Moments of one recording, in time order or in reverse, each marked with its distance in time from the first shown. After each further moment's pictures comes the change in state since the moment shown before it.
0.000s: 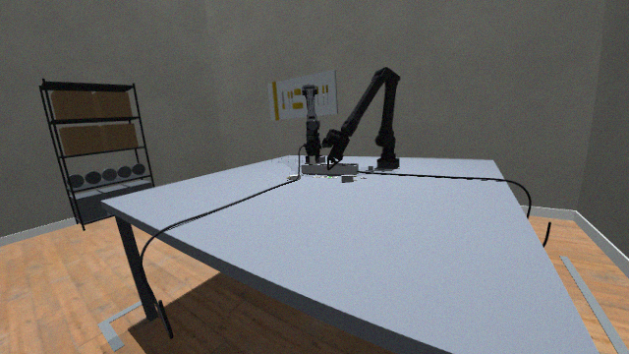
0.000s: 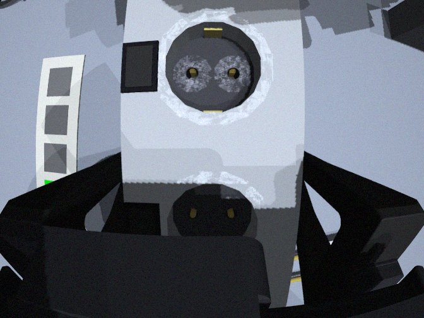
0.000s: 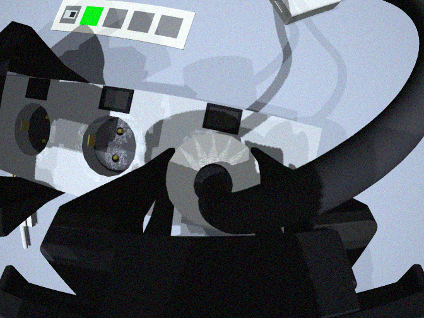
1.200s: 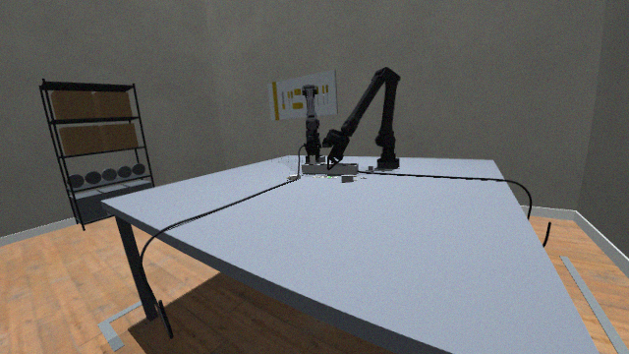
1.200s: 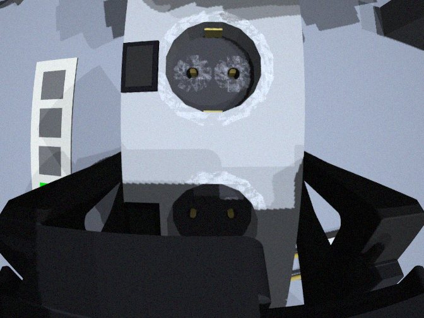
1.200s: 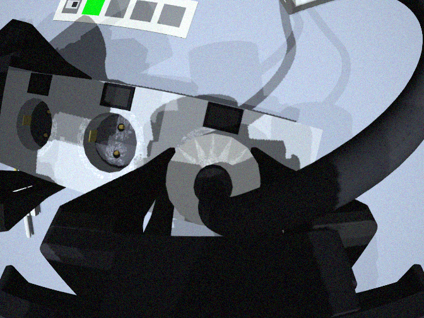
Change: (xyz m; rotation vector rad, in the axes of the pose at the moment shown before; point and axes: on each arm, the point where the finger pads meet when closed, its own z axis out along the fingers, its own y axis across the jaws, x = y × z) left arm 0.000 -0.004 0.000 0.017 -0.003 0.008; right arm 0.003 0.001 -0.004 -0.015 0.048 0.003
